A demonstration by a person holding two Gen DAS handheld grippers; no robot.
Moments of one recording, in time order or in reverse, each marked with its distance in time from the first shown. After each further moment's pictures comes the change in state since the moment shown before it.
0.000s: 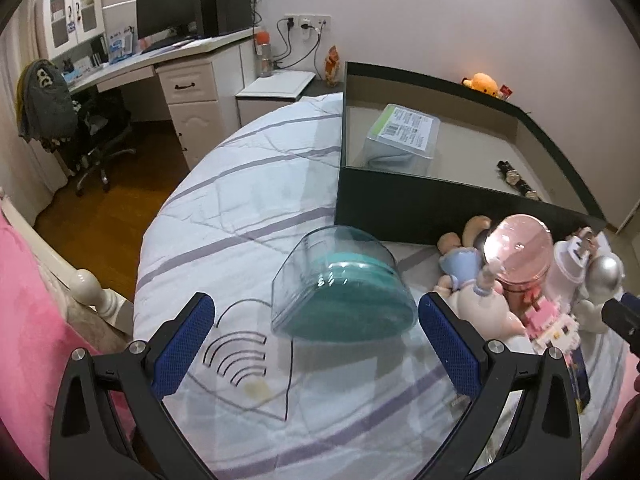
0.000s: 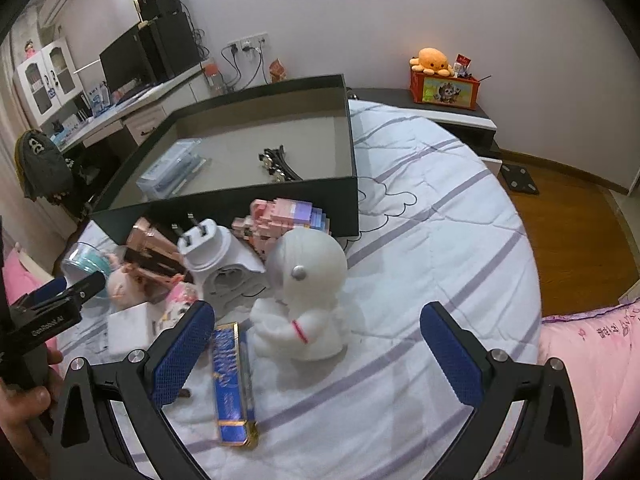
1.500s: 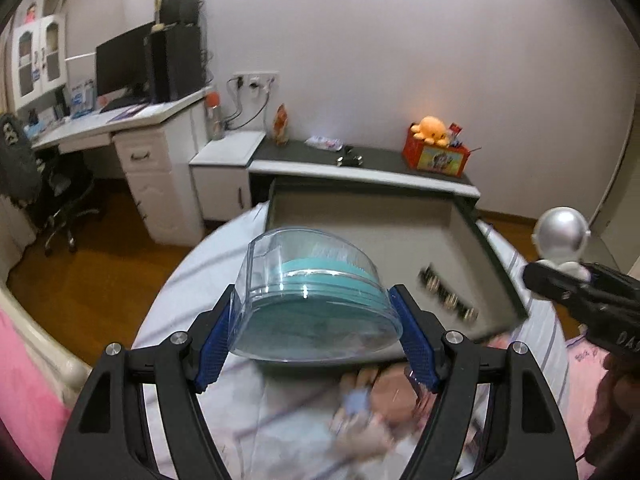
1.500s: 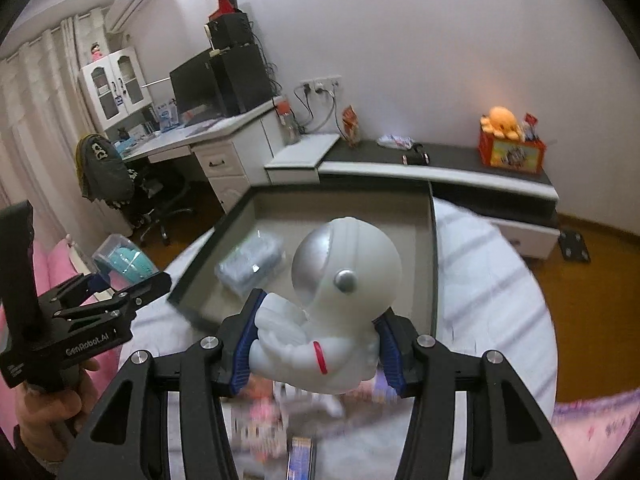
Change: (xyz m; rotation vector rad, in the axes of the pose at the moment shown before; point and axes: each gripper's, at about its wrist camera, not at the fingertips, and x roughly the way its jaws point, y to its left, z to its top) left arm -0.050 -0.043 0.102 0.089 -0.172 -0.162; right arm -0.025 0.038 0.102 -0.144 -0.148 0.221
